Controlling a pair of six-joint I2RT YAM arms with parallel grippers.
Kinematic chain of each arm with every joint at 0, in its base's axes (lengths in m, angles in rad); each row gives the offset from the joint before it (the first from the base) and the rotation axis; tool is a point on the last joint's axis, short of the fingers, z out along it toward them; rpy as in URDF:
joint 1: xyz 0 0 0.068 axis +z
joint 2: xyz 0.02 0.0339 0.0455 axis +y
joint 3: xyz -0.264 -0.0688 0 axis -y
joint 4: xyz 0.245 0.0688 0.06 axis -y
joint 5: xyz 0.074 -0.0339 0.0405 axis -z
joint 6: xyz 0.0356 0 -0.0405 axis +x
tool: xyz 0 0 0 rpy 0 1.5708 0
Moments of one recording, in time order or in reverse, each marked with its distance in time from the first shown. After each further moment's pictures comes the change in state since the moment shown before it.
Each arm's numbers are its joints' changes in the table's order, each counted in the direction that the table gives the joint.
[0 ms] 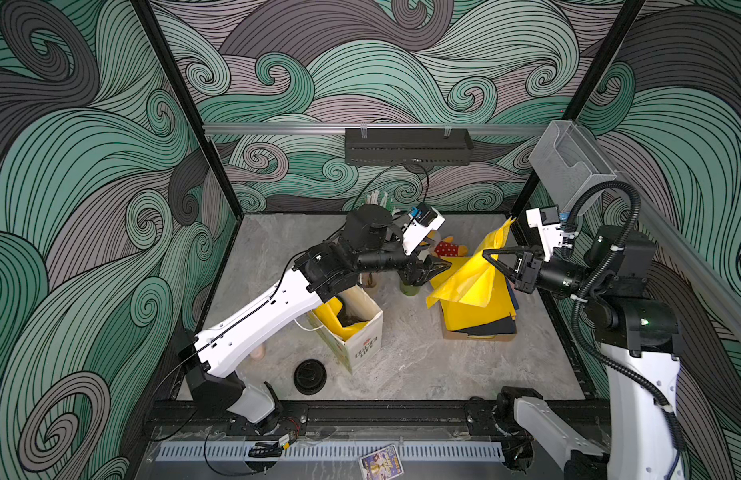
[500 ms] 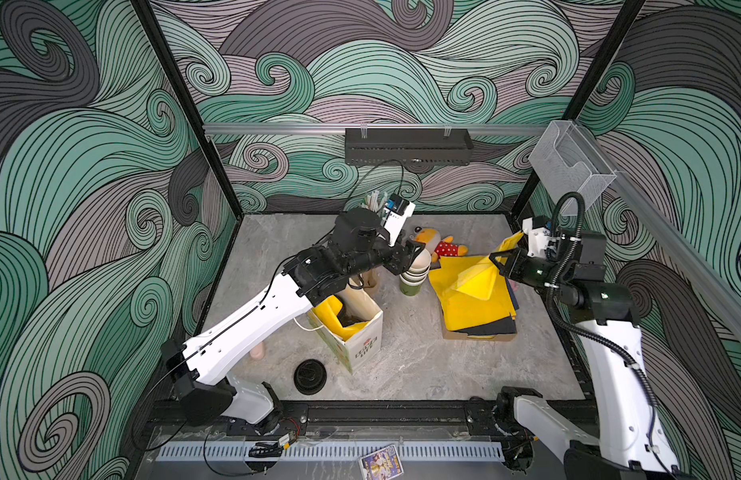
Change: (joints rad) left arm 0.018 -0.023 -0.071 -0.002 -0.290 -0.089; right arm -0.001 0.039 -0.154 0.043 0.447 0.186
